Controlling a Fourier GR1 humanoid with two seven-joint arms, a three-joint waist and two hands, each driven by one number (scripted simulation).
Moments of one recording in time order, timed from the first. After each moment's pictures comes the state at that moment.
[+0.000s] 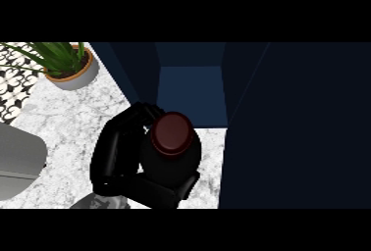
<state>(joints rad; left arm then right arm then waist) -0.23 0.00 -0.40 -1.87 0.11 0.36 0.08 -0.08 -0.07 0.01 -2.43 -0.17 0.15 0.62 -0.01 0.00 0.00</state>
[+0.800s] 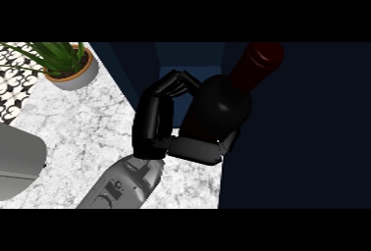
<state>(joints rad) -0.53 0.00 -0.47 -1.63 0.09 0.62 0.10 -0.08 -0.07 0.00 -2.43 -0.18 0.18 0.62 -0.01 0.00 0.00</state>
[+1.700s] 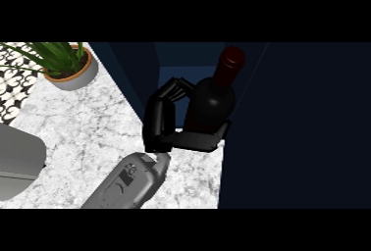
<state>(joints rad) -0.51 0.00 -0.49 -1.42 0.29 0.68 -0.16 -0.08 -0.09 -0.01 -2.44 -0.19 0.17 0.63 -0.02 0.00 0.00</state>
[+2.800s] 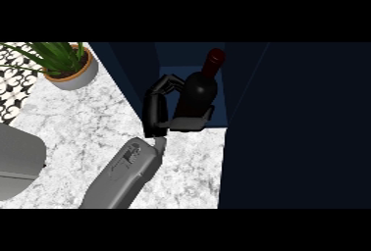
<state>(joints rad) -0.58 0.00 -0.40 -1.10 0.35 0.66 -0.41 -0.11 -0.10 -0.04 -2.42 -0.19 0.17 0.62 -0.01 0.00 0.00</state>
